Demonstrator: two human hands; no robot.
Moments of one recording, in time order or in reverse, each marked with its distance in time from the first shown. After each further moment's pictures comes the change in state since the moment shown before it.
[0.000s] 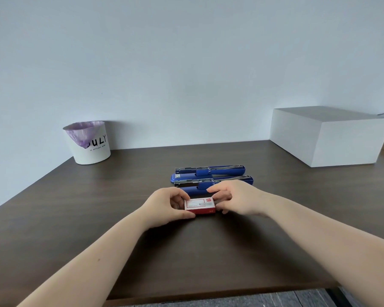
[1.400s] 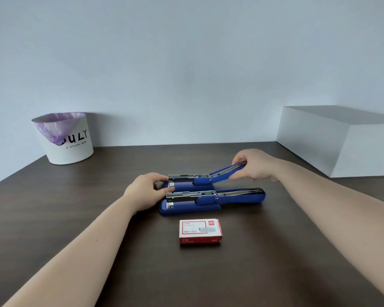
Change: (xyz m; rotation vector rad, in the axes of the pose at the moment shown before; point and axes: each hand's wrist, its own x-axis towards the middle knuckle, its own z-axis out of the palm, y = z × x) left_hand 0.106 -0.063 -0.018 0.198 0.204 -0.136; right_hand 0.108 0.054 -0.085 -0.162 0.232 0.144
